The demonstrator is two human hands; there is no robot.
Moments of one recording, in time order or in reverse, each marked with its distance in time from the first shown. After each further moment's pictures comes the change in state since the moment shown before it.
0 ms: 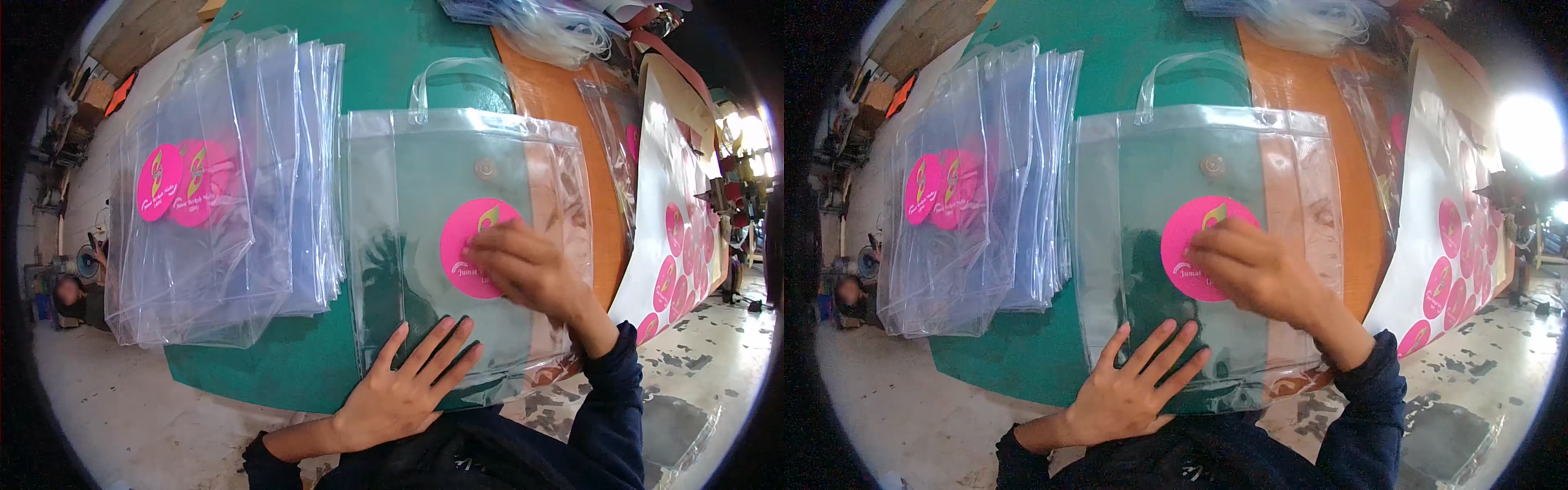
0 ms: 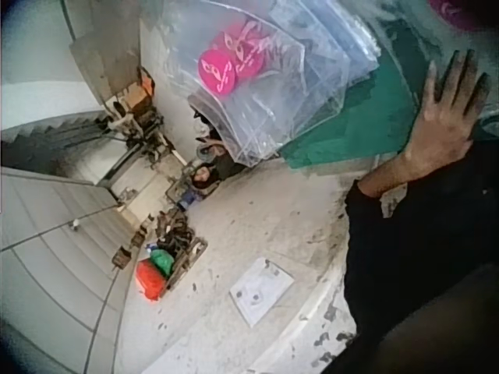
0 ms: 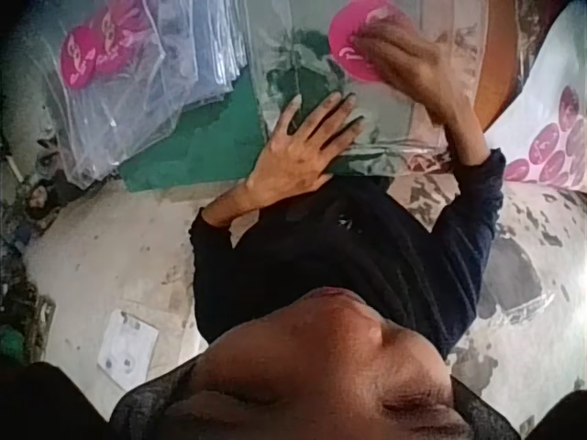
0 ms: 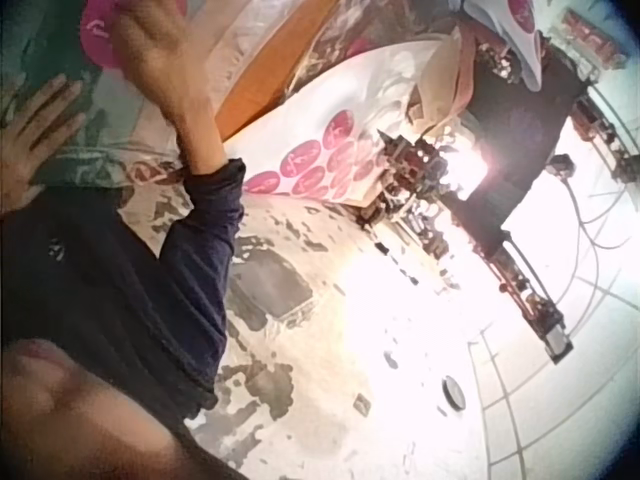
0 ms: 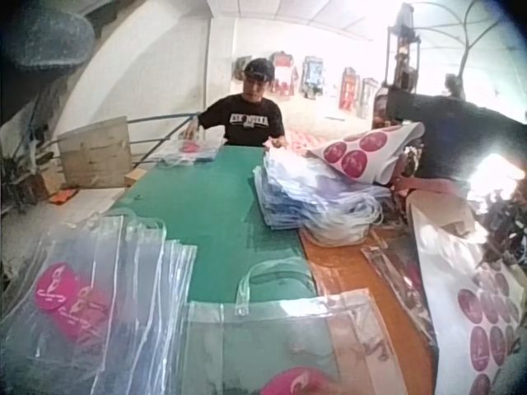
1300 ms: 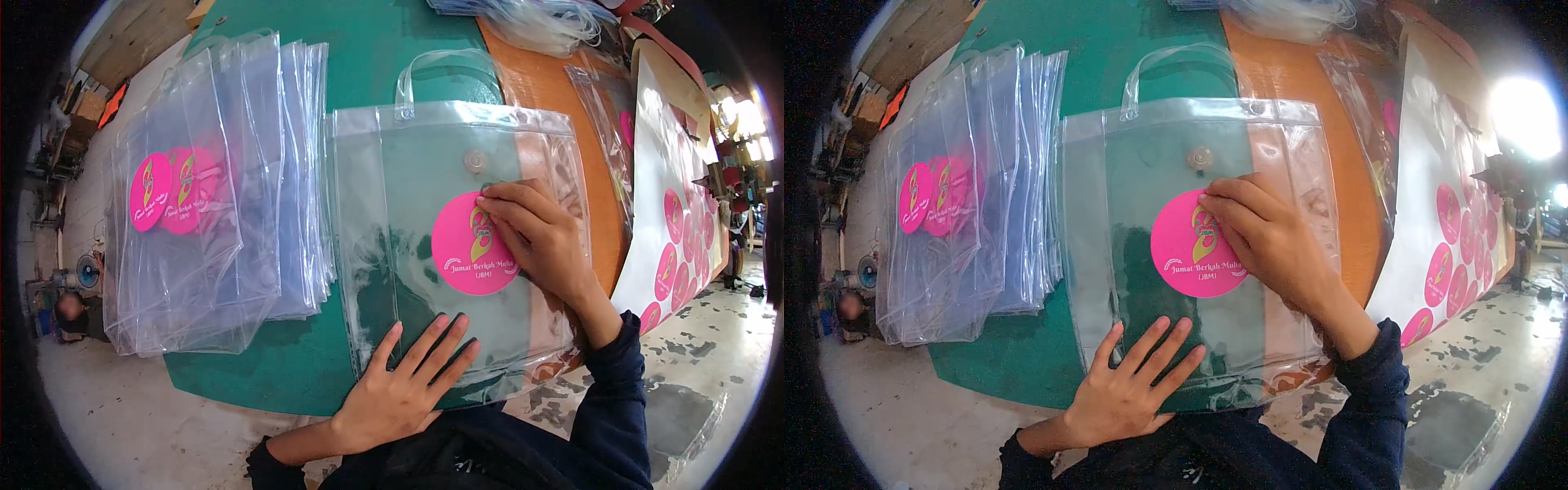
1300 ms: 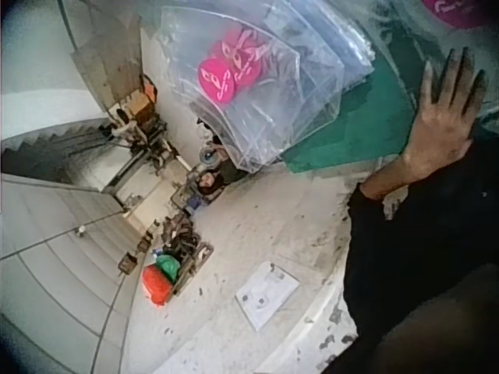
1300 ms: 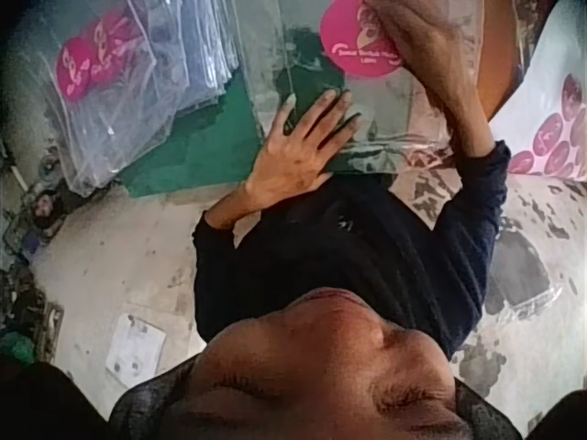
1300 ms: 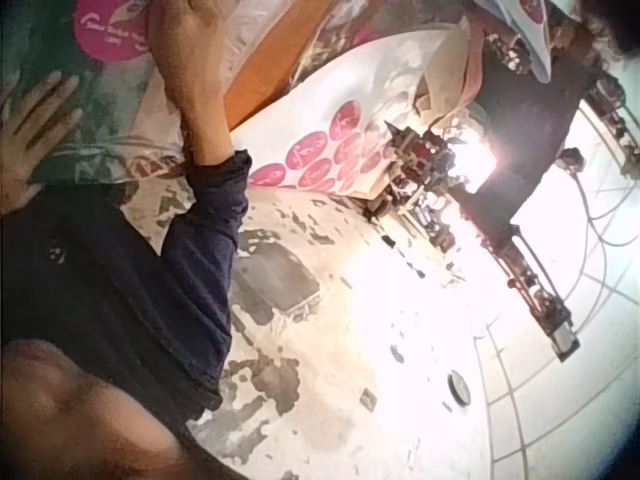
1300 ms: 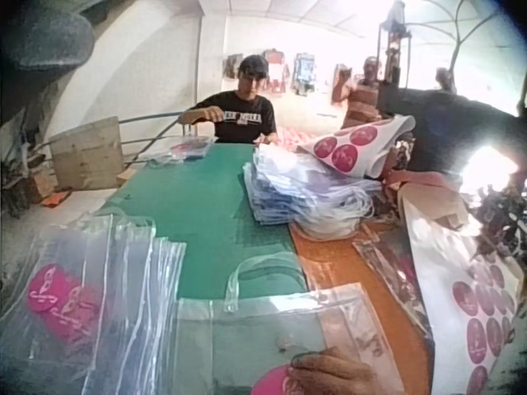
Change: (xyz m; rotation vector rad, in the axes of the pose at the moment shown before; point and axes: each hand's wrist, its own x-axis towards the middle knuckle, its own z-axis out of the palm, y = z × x) left_hand -0.001 0.001 0.003 0.027 0.024 -0.003; right_hand 0.005 0.006 -0.001 -0.059 0.126 0.180
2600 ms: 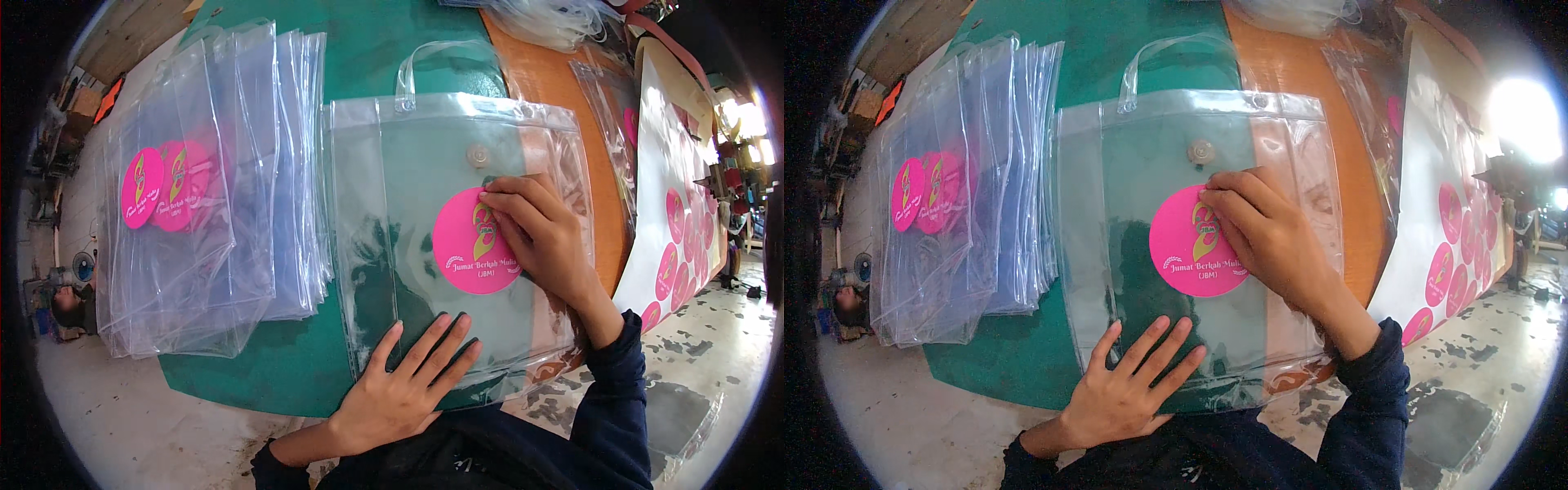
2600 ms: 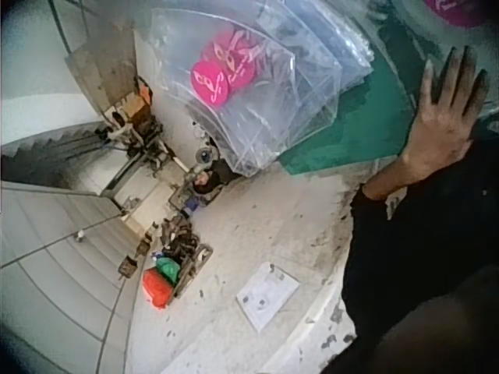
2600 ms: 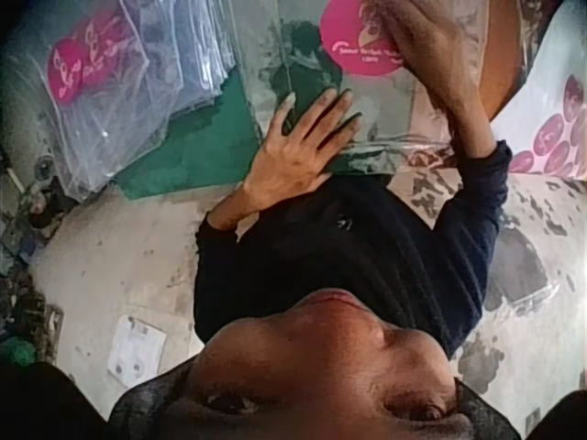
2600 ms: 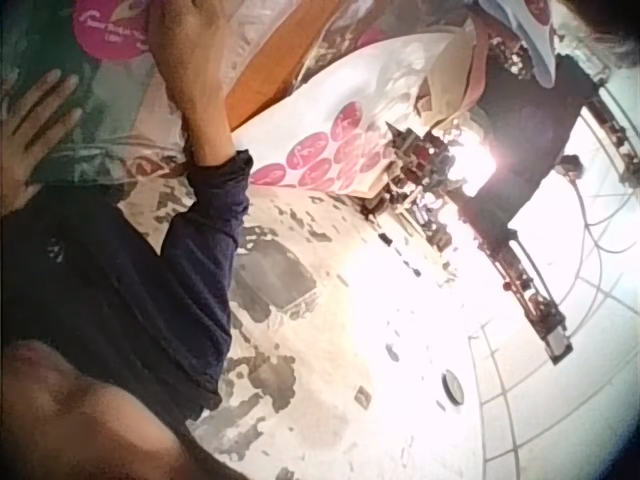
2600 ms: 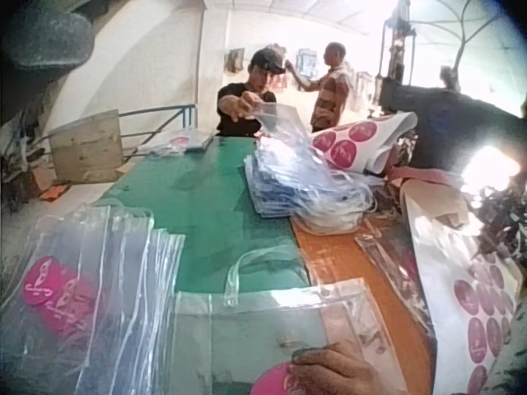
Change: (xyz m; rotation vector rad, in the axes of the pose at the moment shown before) left_hand -0.001 -0.001 0.001 -0.010 -0.019 0.002; right_hand 0.002 -0.002 0.003 -0.021 0.012 0.019
